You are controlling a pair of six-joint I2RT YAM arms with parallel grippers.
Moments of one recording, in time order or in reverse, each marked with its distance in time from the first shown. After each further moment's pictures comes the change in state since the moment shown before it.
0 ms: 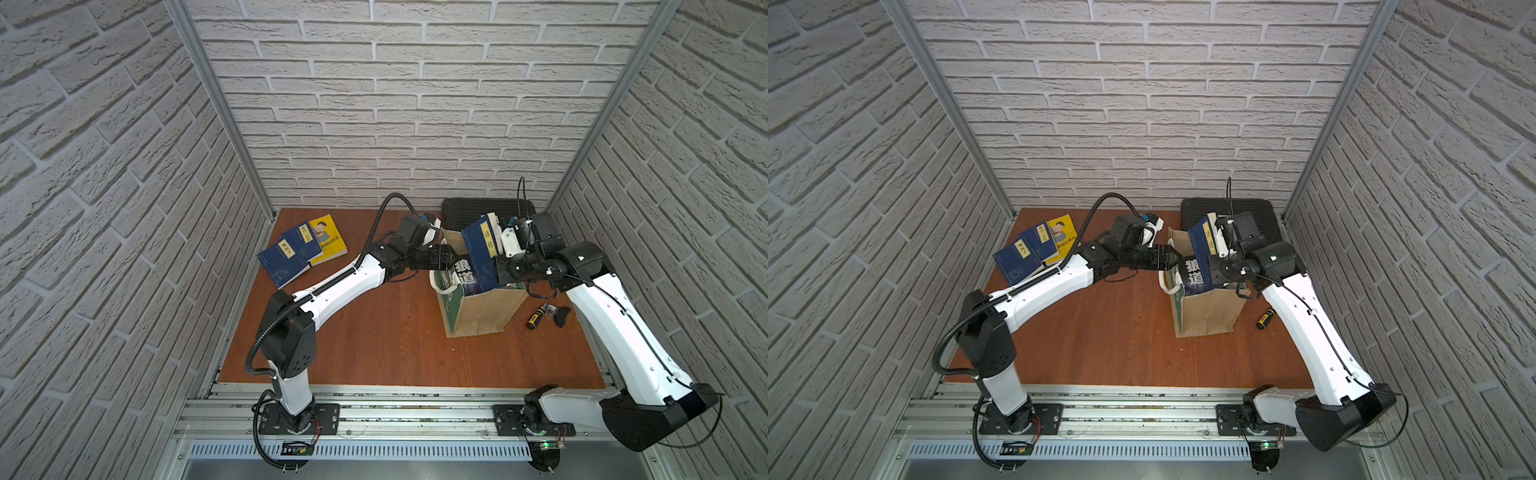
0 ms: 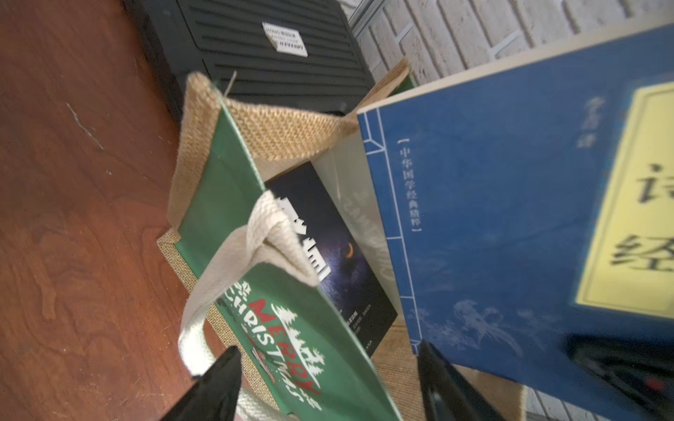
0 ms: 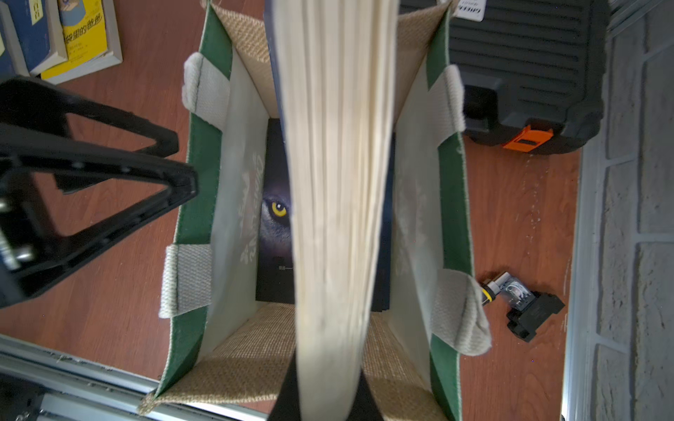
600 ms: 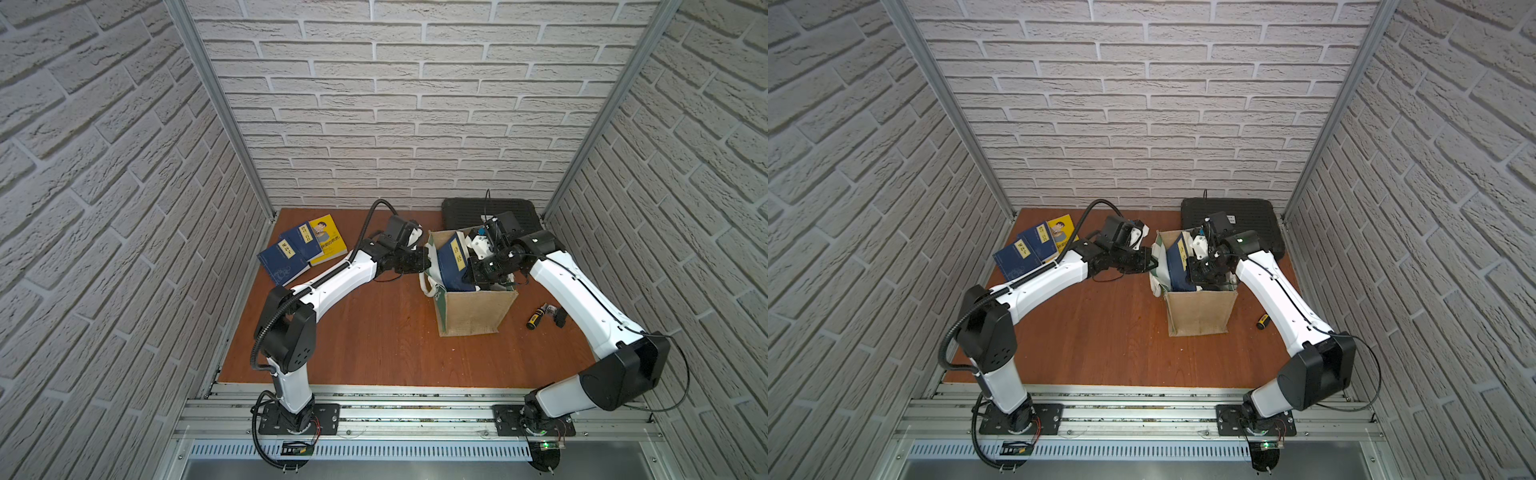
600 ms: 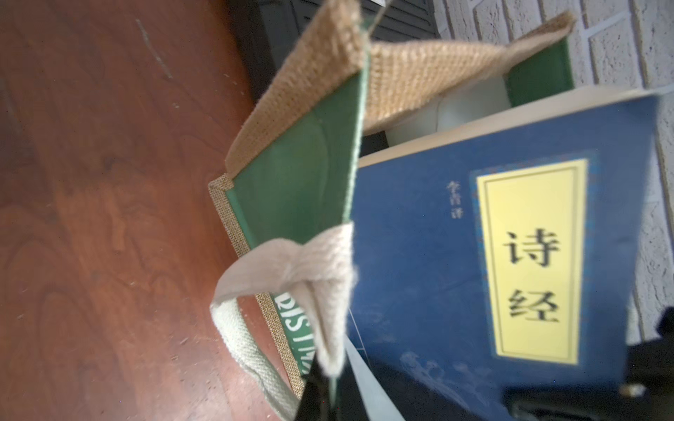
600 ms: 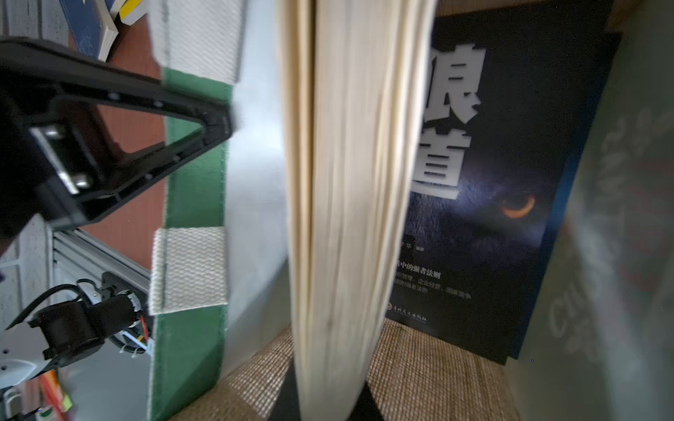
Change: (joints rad) left arm 0.141 -0.050 -0.106 -0.084 0.066 -0.027; right arm -0.008 0.240 -0.039 0.084 -0.373 0.080
